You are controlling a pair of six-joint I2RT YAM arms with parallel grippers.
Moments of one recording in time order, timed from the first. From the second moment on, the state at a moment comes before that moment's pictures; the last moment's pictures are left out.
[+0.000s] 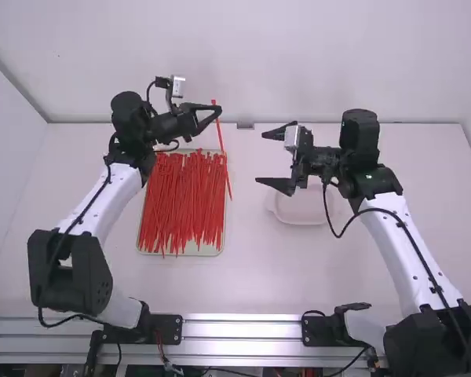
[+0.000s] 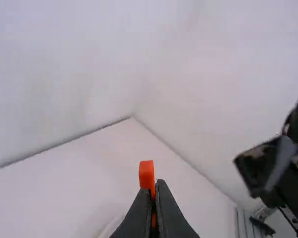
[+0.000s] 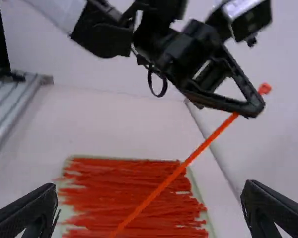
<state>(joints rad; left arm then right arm) -0.05 1.61 1.23 0.39 1.02 -0.57 0.18 1.33 1.17 -0.30 -1.18 -0.77</state>
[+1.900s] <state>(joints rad) -0.05 1.72 1.24 0.47 1.32 -1.68 0.43 1.33 1.03 -0.09 -1.31 -1.99</state>
